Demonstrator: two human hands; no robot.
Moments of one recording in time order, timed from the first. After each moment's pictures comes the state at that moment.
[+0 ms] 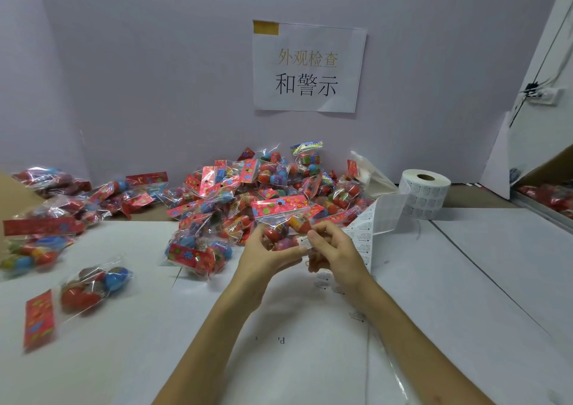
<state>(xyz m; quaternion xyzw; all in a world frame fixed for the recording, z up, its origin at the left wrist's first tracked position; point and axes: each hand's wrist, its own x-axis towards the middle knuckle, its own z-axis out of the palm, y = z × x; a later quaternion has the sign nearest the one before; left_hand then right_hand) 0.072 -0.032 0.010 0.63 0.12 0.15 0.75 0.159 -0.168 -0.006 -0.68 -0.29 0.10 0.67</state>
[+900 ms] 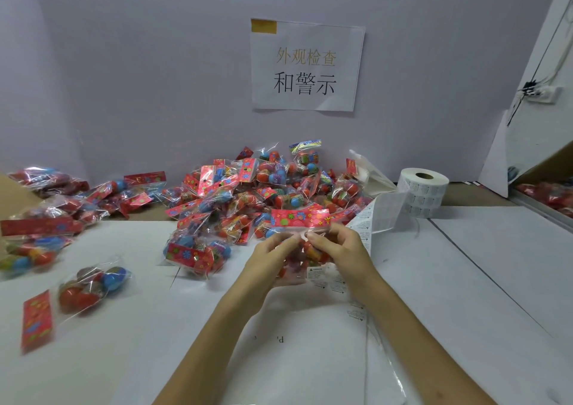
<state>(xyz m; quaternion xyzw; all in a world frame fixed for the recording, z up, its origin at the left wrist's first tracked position) 0.078 -0.033 0.001 0.66 0.13 0.05 0.74 0.160 -0.176 0.000 -0.68 -0.24 0.09 0.68</state>
